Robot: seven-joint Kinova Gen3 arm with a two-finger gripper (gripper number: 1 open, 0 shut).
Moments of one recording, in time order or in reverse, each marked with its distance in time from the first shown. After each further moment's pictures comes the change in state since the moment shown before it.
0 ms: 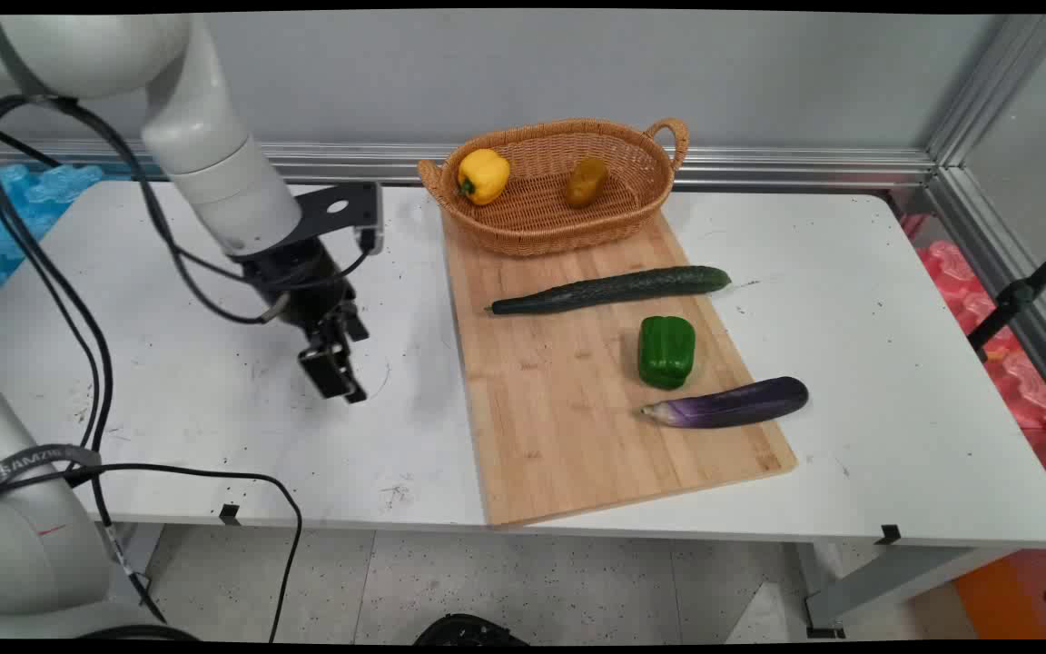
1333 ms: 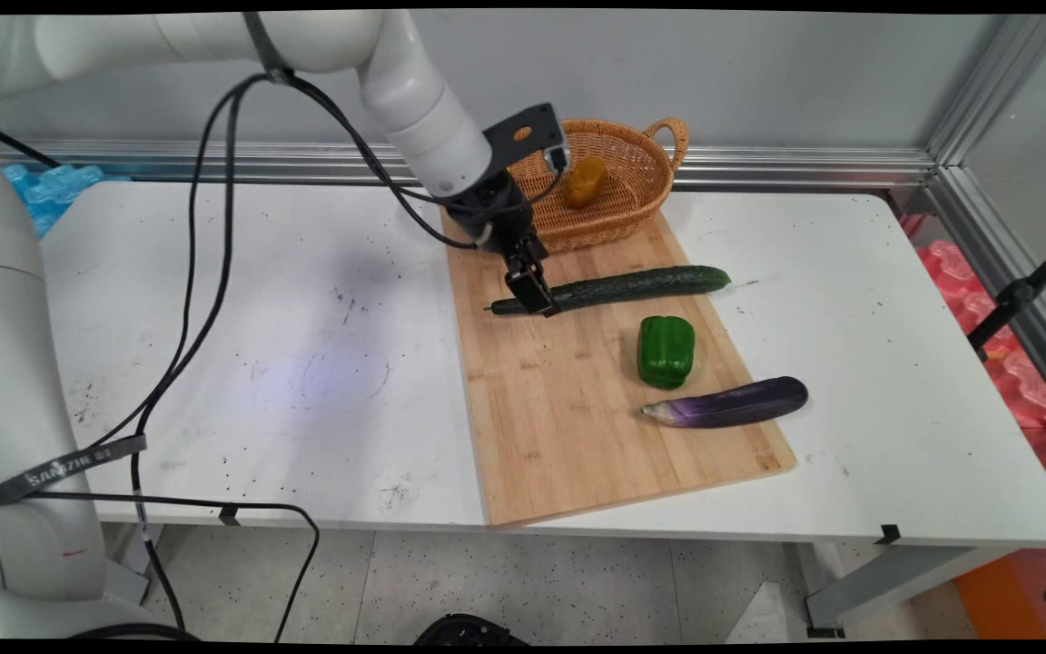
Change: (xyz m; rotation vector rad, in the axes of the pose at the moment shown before) arm 0.155 -0.055 0.032 0.088 0.277 0.063
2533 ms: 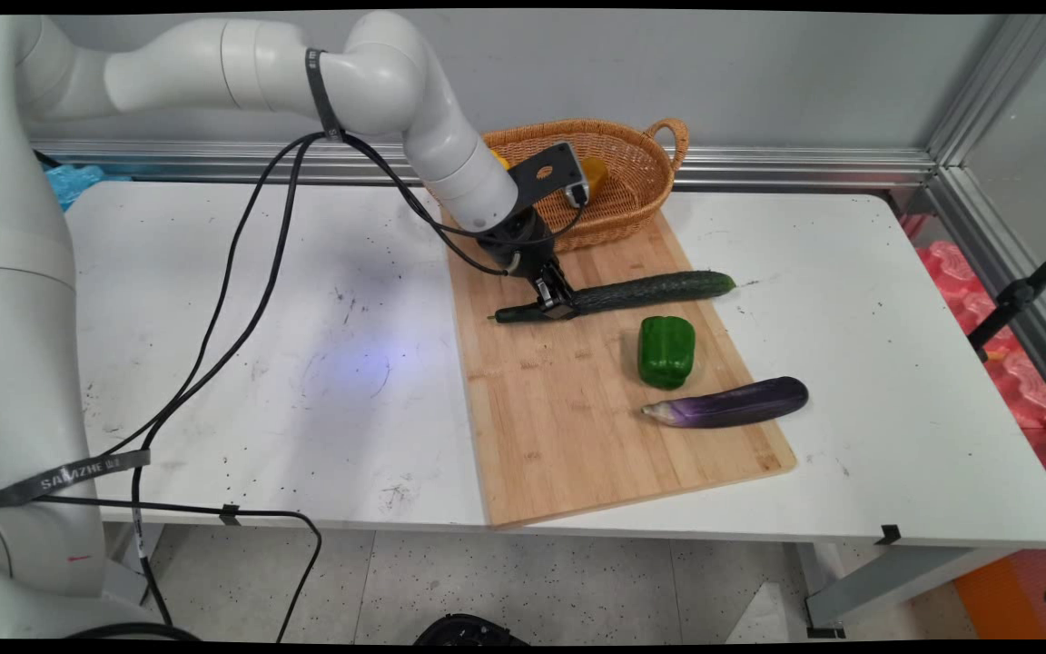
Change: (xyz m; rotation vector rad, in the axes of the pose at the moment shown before) arm -0.005 -0.017 0.066 0.008 0.032 -0.043
